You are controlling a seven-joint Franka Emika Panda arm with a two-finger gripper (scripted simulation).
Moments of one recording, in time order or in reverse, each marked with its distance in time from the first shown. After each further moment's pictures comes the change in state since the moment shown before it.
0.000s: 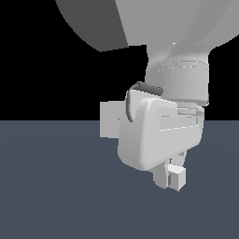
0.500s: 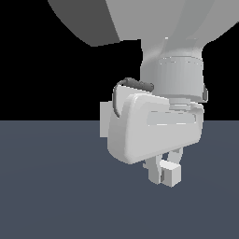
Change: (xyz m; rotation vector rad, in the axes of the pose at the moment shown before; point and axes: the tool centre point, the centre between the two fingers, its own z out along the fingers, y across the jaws) arm 0.006 -0.007 -0.005 -0.003 0.000 0.070
